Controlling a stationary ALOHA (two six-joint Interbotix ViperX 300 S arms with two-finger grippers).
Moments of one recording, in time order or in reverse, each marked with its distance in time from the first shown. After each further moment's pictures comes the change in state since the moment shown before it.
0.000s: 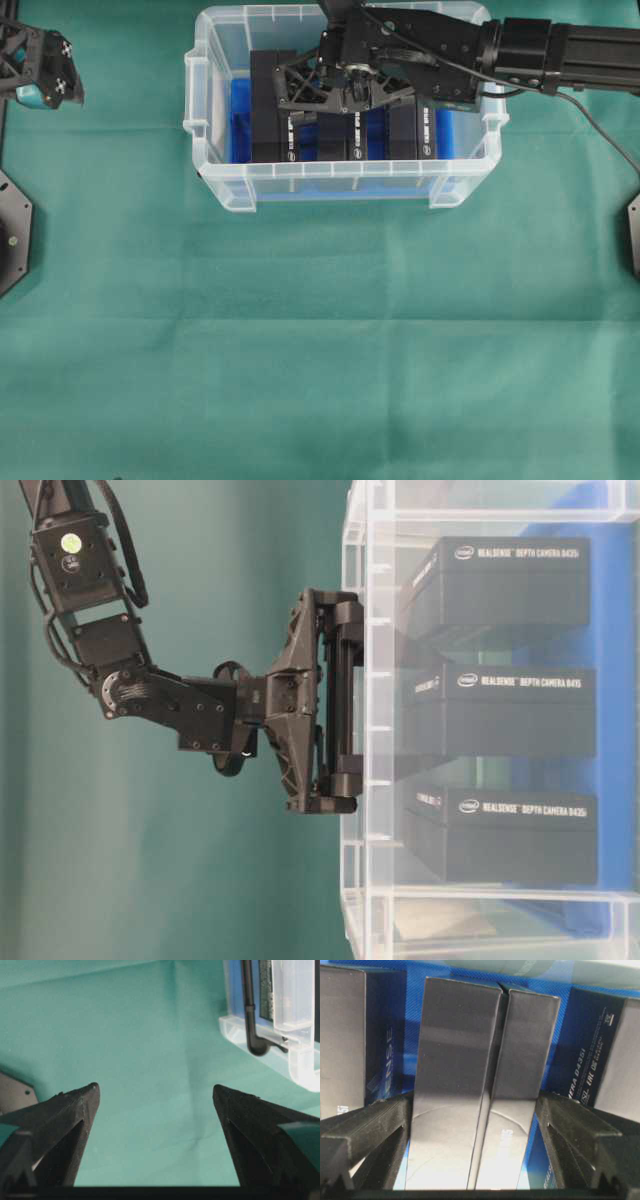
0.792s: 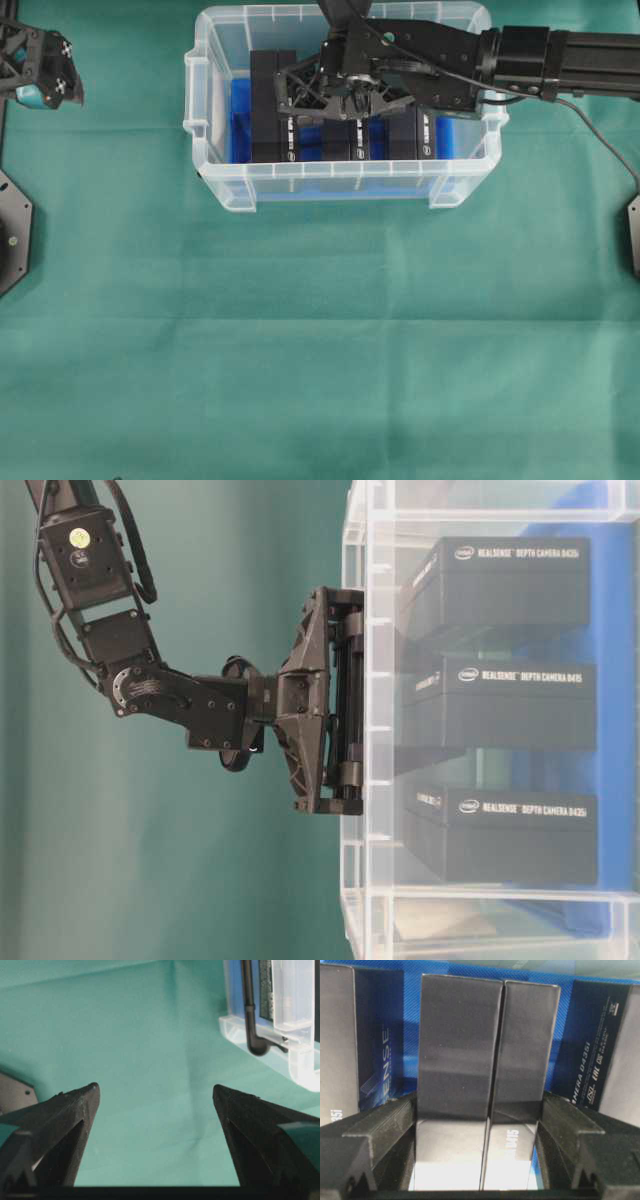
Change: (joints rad) left arm -0.002 0.002 0.000 0.000 0.000 0.002; right arm 0.012 -0.002 0.023 -0.012 -0.029 0.048
